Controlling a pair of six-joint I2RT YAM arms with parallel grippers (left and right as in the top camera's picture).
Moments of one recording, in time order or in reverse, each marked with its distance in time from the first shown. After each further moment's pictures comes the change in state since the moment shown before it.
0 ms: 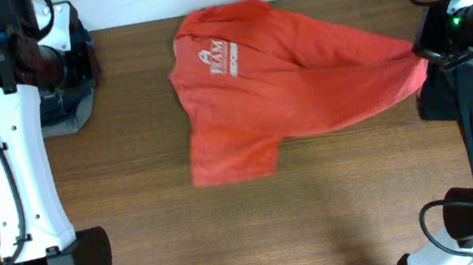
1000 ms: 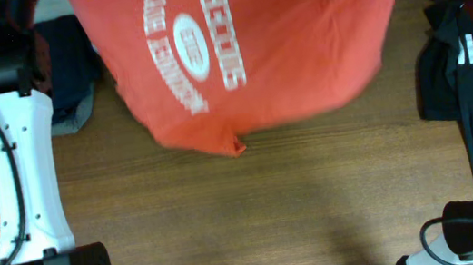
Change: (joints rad) left arm 0.000 -0.090 -0.245 1.419 0.029 -0.074; right arm 0.054 -0.062 -0.058 0.925 -0.054 0.143
